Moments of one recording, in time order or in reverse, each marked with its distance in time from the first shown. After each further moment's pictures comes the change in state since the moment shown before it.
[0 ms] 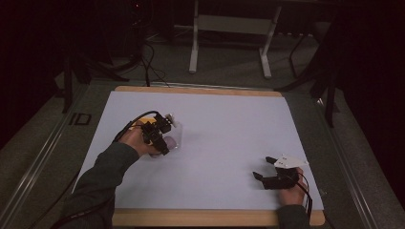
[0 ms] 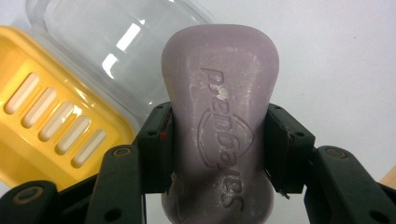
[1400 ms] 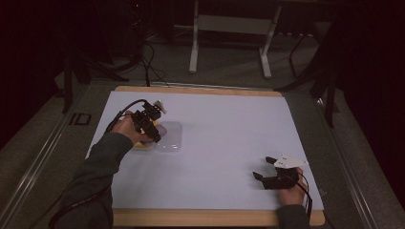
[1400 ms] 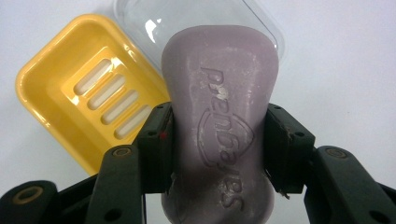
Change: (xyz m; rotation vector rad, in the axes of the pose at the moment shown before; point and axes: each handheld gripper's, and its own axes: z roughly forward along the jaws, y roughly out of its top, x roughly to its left) left arm 0.044 -0.002 -0.013 -0.014 0.039 -0.126; right arm 0.000 0.000 0.000 0.001 0.001 -0.003
